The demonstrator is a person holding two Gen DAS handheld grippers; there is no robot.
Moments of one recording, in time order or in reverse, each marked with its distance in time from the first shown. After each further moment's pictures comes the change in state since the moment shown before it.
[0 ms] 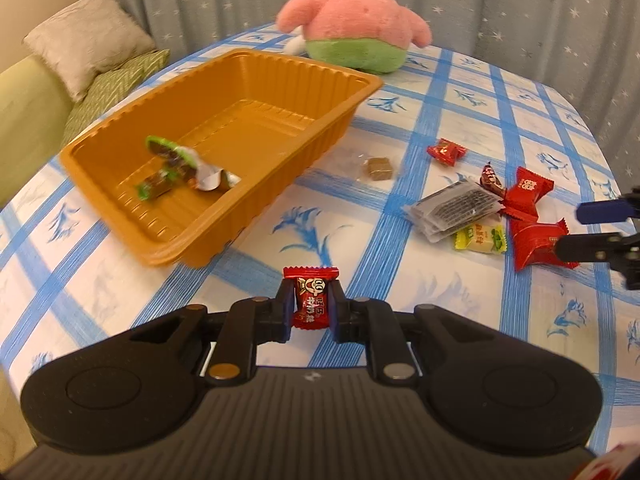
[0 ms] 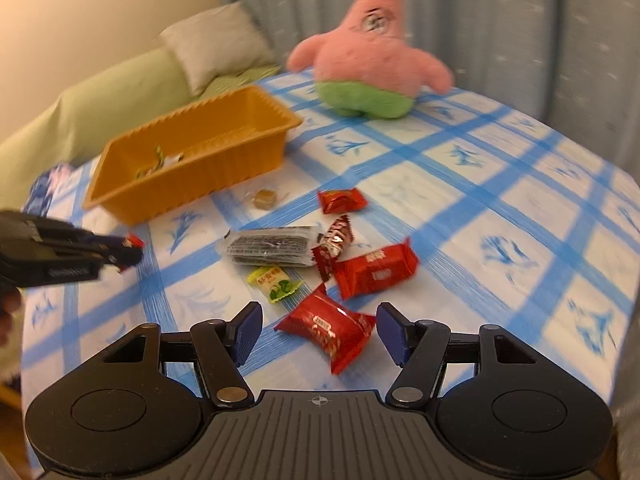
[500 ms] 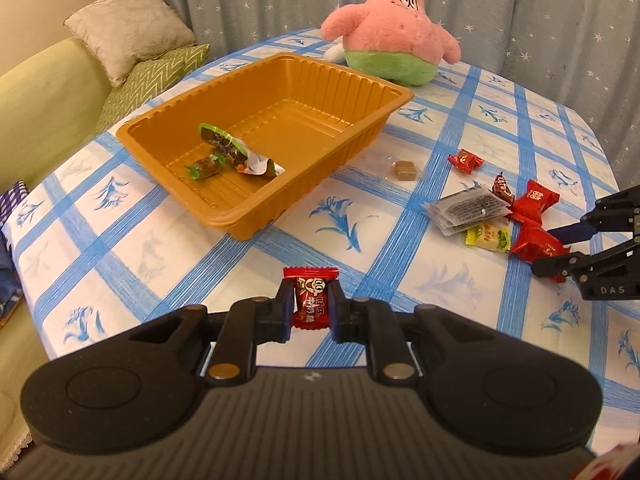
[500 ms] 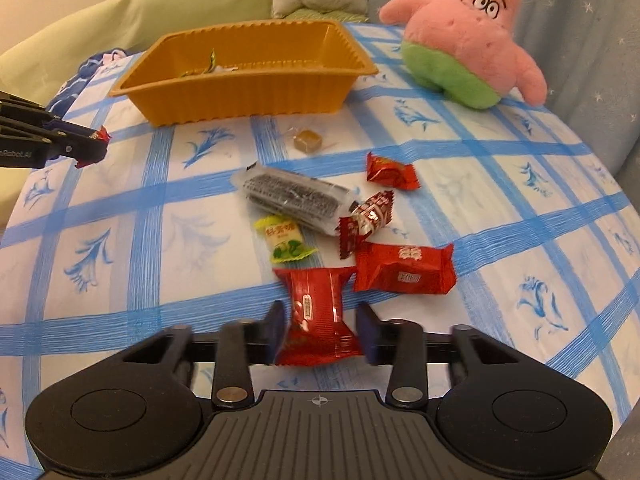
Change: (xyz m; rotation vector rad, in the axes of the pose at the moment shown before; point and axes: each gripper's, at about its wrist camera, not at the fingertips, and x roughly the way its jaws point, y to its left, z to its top) left arm -0.038 0.007 -0.014 -0.083 -0.010 0.069; right arm 0.040 0.000 -0.004 -0.317 0.152 0.069
